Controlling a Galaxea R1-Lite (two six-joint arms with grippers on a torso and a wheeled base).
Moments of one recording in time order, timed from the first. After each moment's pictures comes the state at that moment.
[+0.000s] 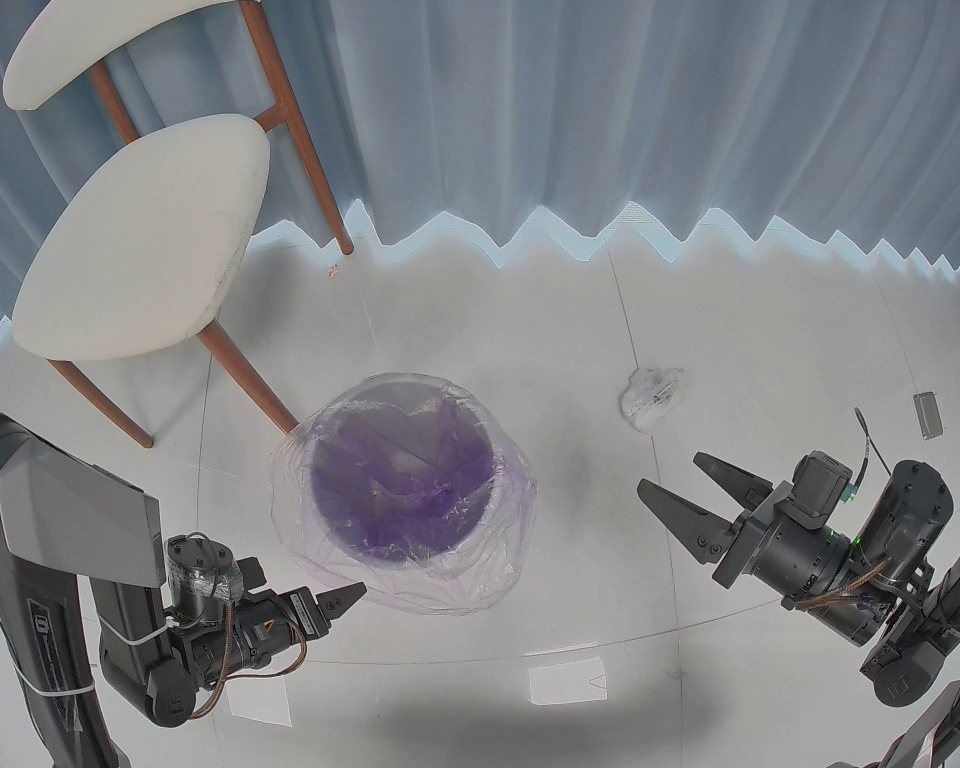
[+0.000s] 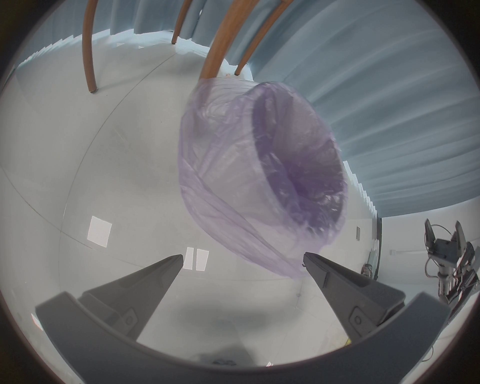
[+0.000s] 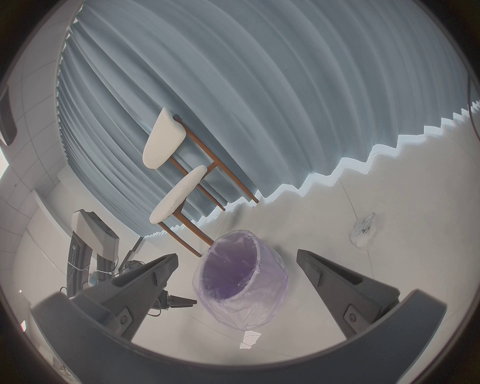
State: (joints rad) left arm -0.30 2.20 -0.14 -1.55 -0.17 -0.61; right arm 0.59 1.73 -0.20 -1.55 0.11 0.31
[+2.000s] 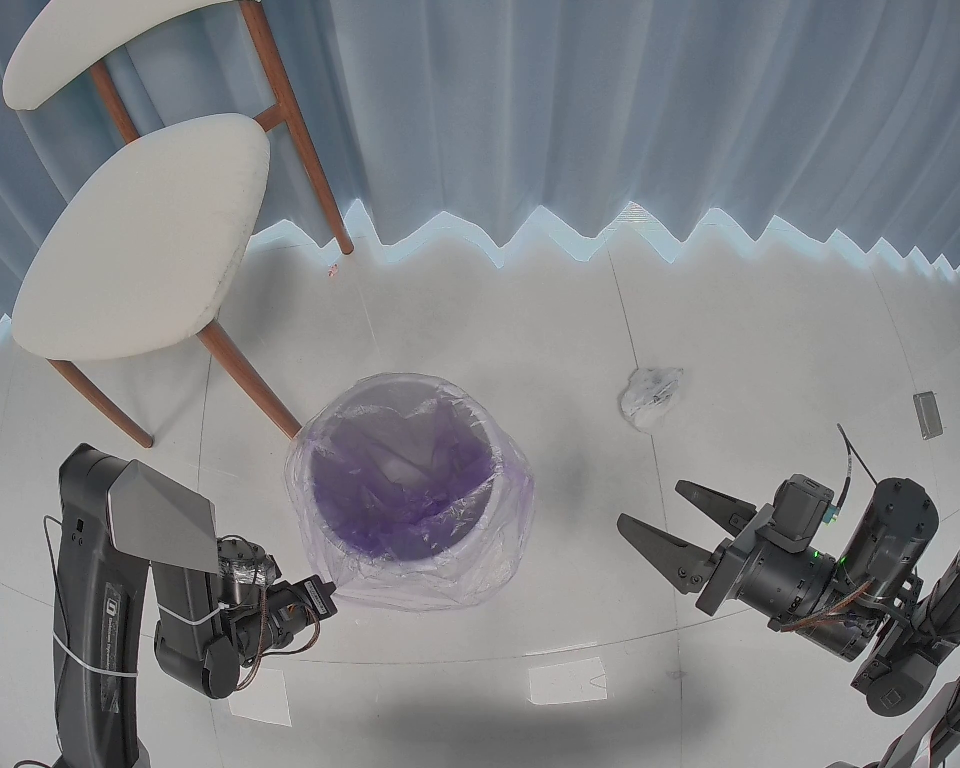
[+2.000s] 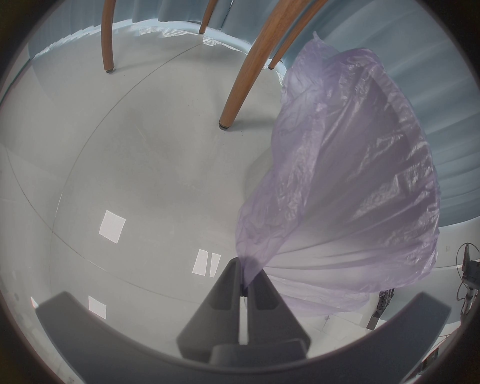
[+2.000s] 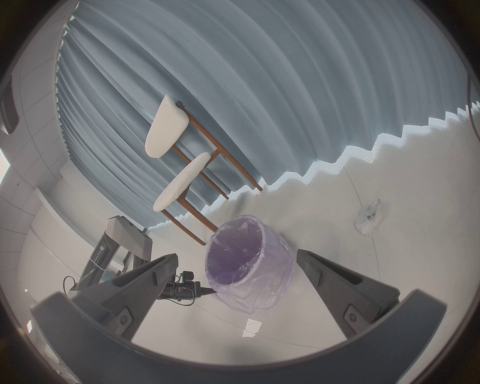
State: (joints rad) left arm -0.19 2.53 -0.43 -1.54 -0.13 -0.61; right arm 0.63 1.77 -0.17 -1.55 0.11 0.31
